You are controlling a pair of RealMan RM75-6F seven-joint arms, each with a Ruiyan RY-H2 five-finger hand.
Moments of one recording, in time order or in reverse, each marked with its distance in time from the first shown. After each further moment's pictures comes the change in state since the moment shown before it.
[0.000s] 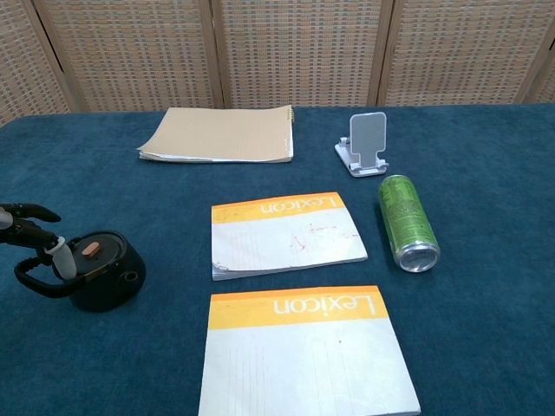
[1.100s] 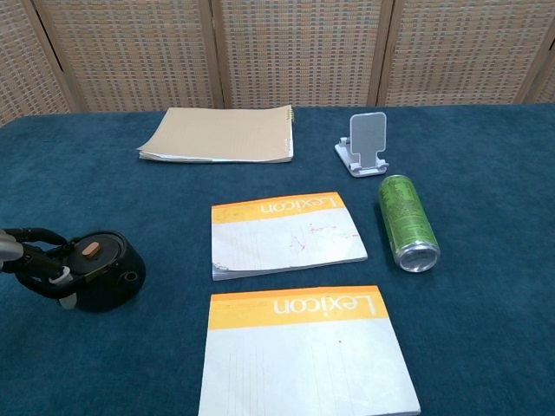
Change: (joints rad) left arm -0.007 -0.055 0.017 0.039 -0.010 -0.046 0.058; right arm 0.005 -0.006 -0.001 0.002 0.007 -0.011 -0.006
